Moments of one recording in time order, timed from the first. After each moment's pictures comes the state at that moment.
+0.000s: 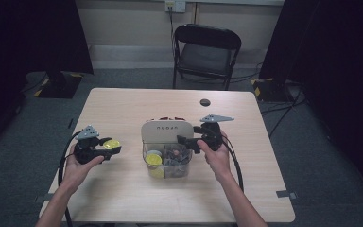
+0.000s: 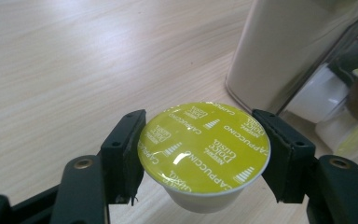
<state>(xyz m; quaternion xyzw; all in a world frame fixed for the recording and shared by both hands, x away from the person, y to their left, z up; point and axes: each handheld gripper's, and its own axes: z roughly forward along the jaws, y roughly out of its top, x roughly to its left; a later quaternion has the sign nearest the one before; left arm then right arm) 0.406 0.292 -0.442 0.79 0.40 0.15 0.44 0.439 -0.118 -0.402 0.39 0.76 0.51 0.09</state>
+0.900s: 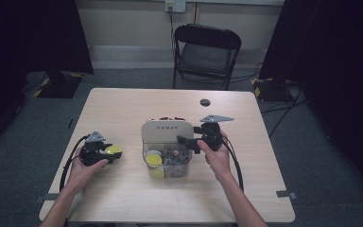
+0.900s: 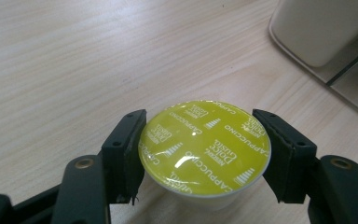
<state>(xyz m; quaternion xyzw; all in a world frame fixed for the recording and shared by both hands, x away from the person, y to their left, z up) 0.422 0.290 -0.482 0.81 0.42 0.14 0.38 0.439 -0.119 -0.403 0.39 0.76 0.50 0.08</state>
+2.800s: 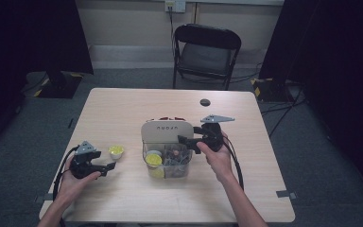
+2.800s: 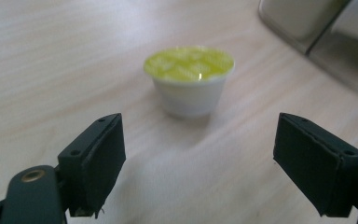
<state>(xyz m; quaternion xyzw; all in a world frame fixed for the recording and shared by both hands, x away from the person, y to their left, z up) 0.374 0.305 -0.482 0.81 0.43 0.17 0.37 0.433 -0.120 -0.397 0.39 0.77 0.50 0.10</state>
